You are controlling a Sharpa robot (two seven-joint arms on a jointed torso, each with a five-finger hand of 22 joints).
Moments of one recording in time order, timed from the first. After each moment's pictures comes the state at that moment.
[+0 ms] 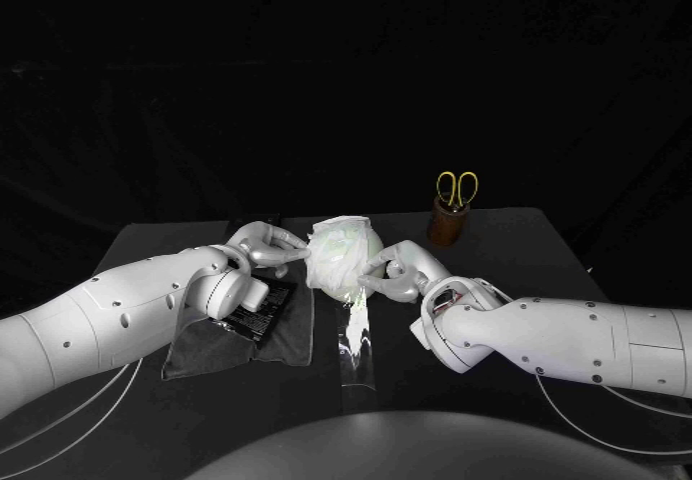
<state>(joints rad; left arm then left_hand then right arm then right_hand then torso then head) 1.07 -0.63 -0.10 1.22 -0.41 -0.31 0.00 1.57 -0.16 0.53 0.14 0.04 1.00 0.11 0.51 0.29 0.83 0.03 1.25 0.63 1.27 -0.01 1.50 1.15 0.15 1.04 0.09 1.14 1.06 1.00 -0.76 -0.20 1.66 -1.00 -0.83 -0.24 1.42 -0.12 0.22 0.19 0.06 0.96 0.13 0.27 0.36 1.46 0.05 1.57 1.31 1.47 -0.01 1.57 1.31 0.10 1.28 0.10 1.23 1.13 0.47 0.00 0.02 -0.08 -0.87</state>
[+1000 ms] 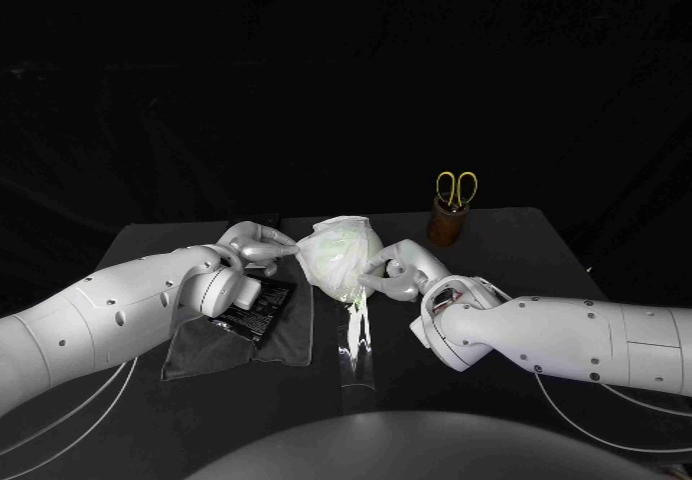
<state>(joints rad) 1.07 -0.63 -0.10 1.19 -0.40 -0.33 -0.02 1.39 -0.19 0.68 0.05 0.04 0.99 0.11 0.53 0.34 0.82 0.04 1.26 0.59 1.29 -0.01 1.51 1.16 0.15 1.06 0.09 1.16 1.09 1.00 -0.76 -0.20 1.65 -1.00 -0.83 -0.24 1.42 -0.12 0.22 0.19 0.06 0.96 0.13 0.27 0.36 1.46 0.05 1.57 1.31 1.47 -0.01 1.57 1.31 0.10 1.28 0.10 1.23 1.13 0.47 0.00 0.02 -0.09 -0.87</state>
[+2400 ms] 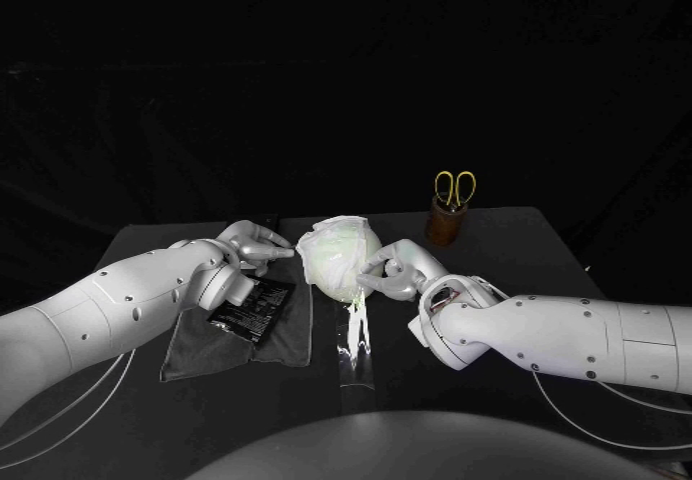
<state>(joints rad) 1.07 -0.56 -0.10 1.04 -0.56 -0.26 -0.09 1.36 -0.23 0.56 0.00 0.05 0.73 0.19 0.32 0.32 0.73 0.11 1.26 0.57 1.32 0.04 1.53 1.20 0.15 1.09 0.14 1.15 1.09 1.00 -0.76 -0.20 1.64 -1.00 -0.83 -0.24 1.42 -0.12 0.22 0.19 0.06 0.96 0.12 0.27 0.36 1.46 0.05 1.57 1.31 1.46 -0.01 1.56 1.31 0.10 1.28 0.10 1.23 1.13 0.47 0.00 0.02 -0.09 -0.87</state>
